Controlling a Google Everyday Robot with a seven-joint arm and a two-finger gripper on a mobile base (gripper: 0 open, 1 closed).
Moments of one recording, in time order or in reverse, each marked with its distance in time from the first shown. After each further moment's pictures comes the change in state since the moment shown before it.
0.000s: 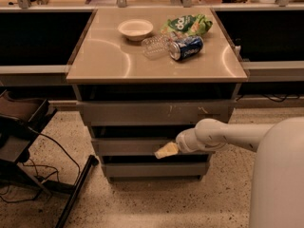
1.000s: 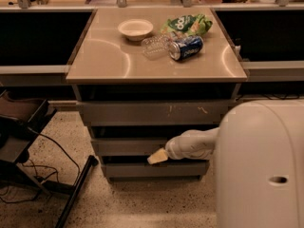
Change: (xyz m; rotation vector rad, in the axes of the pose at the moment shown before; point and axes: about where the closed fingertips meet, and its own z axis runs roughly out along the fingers) arm 0.014 0.010 0.039 0.119 0.016 -0.029
